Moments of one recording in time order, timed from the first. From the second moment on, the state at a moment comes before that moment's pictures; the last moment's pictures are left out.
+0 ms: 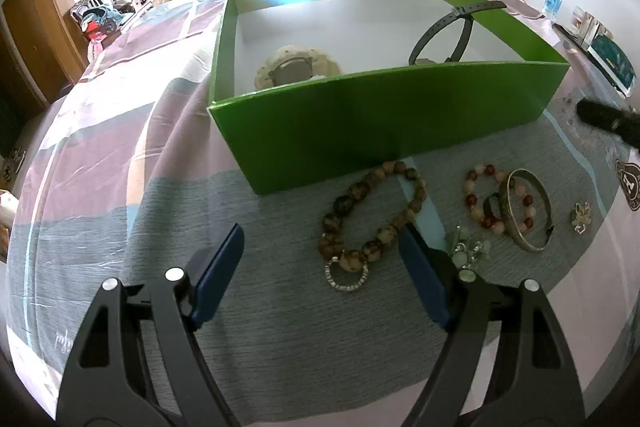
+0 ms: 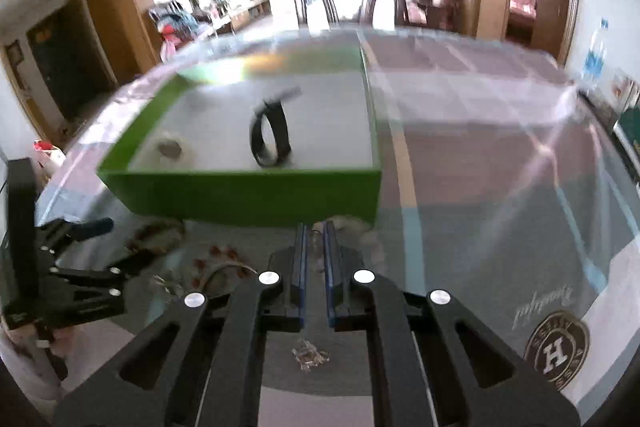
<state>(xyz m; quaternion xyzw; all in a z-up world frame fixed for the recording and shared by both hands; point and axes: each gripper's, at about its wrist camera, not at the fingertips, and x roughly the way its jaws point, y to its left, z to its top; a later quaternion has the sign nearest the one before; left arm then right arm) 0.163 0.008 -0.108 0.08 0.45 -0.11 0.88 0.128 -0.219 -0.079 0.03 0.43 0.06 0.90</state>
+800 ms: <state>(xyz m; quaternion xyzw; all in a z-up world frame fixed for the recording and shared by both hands) 0.171 0.015 -0.113 0.07 0.45 -0.07 0.89 0.136 -0.240 -0.120 0.01 0.48 -0.05 0.87</state>
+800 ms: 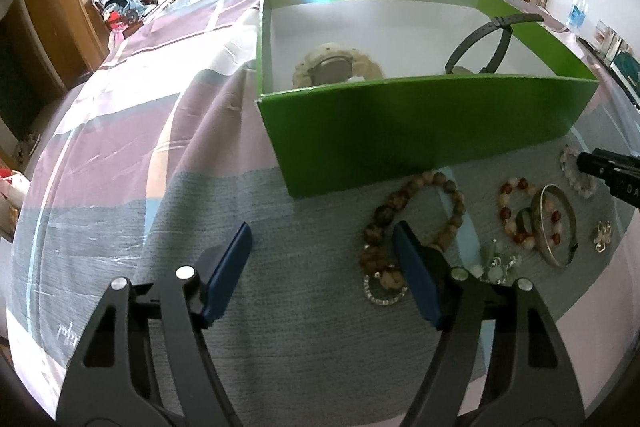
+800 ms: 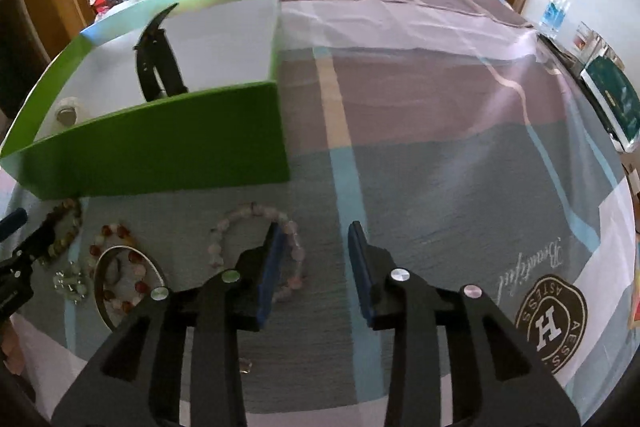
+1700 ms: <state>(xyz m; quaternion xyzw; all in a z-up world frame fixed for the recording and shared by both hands) 0.176 0.024 -0.113 0.05 0.45 -0.05 0.89 0.129 -0.225 -0.121 0.00 0.48 -0.01 0.88</state>
